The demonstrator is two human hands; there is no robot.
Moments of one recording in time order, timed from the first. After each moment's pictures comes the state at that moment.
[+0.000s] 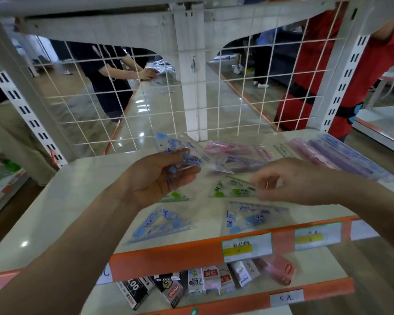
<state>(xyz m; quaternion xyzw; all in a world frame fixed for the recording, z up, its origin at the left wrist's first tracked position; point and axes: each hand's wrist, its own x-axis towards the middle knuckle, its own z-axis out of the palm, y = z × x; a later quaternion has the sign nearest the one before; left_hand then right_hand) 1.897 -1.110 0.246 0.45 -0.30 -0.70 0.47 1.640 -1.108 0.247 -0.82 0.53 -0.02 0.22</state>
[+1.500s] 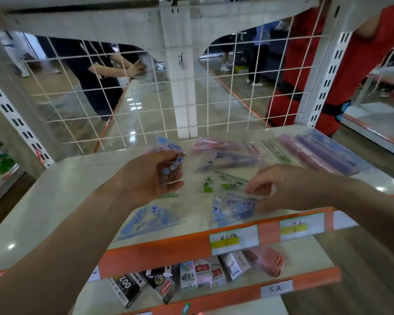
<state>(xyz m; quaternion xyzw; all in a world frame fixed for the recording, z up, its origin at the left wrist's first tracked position) 1.895 -1.118 0.234 0.49 -0.36 -0.67 0.42 1.631 -1.096 0.242 -0.82 0.53 0.03 0.20</state>
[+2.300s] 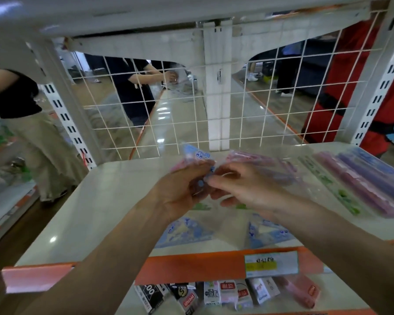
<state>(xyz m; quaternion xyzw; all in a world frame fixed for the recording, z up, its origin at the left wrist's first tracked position) 1.896 -1.115 0.232 0.46 -0.33 -0.68 0.47 1.747 -1.120 0.232 -0.62 0.46 -0.33 0.55</state>
